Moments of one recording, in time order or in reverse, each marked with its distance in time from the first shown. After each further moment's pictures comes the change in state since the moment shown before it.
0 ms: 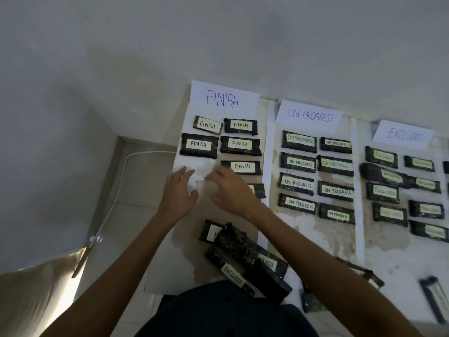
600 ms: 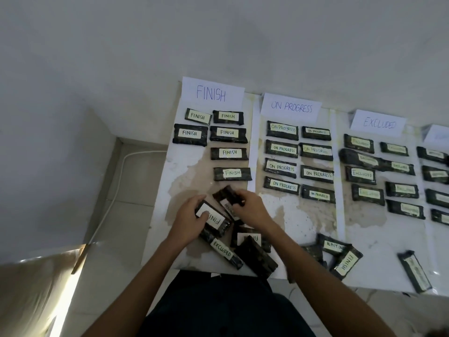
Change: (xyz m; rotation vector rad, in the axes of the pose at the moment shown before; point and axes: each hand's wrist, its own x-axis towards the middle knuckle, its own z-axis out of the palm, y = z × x) left_hand -0.111 0.049 0.036 -0.442 -0.107 -0.144; right_hand -0.116 0.008 0.005 0.485 0.027 0.574
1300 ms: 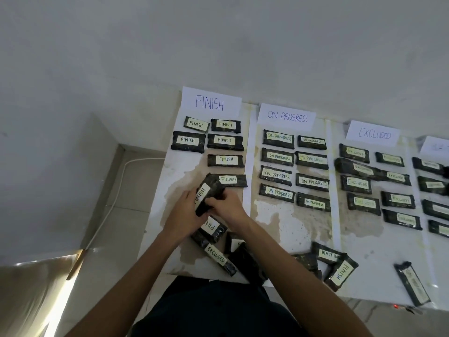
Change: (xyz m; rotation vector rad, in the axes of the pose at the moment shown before) left_hand 0.017 0.019 -0.002 0.284 0.057 0.120; right_hand 0.009 -0.040 0.025 0.630 -0.082 0.149
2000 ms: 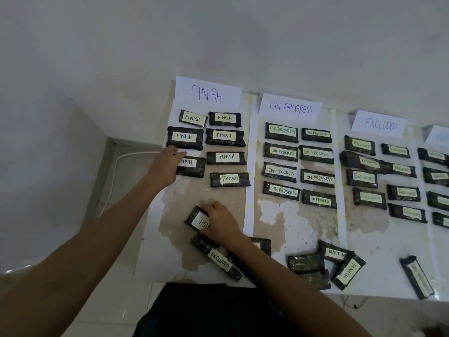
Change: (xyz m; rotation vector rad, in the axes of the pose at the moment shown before) left_hand 0.140 -0.054 -0.054 0.557 -0.090 0.186; right_hand 0.023 0.046 0.015 -1.139 -0.121 -0.253
